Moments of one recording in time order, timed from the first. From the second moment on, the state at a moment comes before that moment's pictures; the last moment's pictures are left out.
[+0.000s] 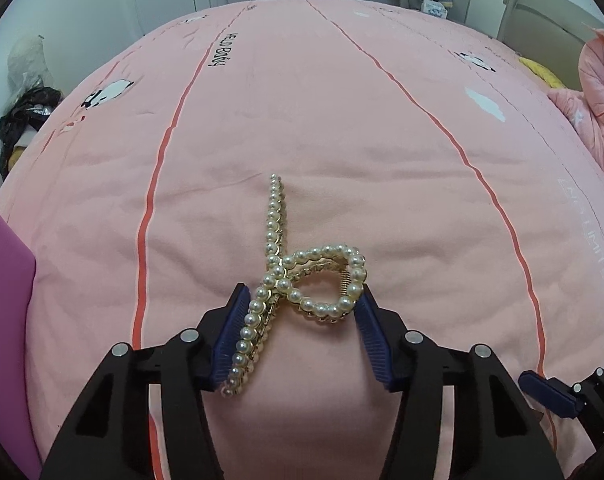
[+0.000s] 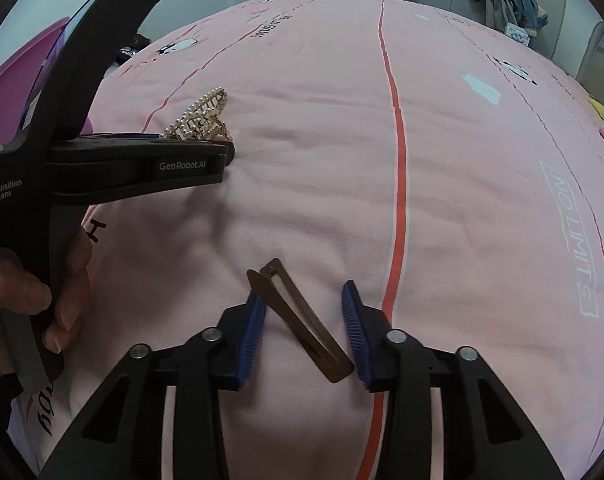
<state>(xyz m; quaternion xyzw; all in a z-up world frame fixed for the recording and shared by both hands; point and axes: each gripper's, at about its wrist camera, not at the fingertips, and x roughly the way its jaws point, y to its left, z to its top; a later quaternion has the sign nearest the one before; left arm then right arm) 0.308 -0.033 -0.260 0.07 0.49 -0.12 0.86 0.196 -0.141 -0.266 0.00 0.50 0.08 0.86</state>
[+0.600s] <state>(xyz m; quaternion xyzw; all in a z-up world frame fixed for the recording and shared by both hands) 0.238 -0.016 -0.219 0.03 0.50 -0.11 0.86 0.158 -0.183 -0.250 0.12 0.52 0.09 0.84</state>
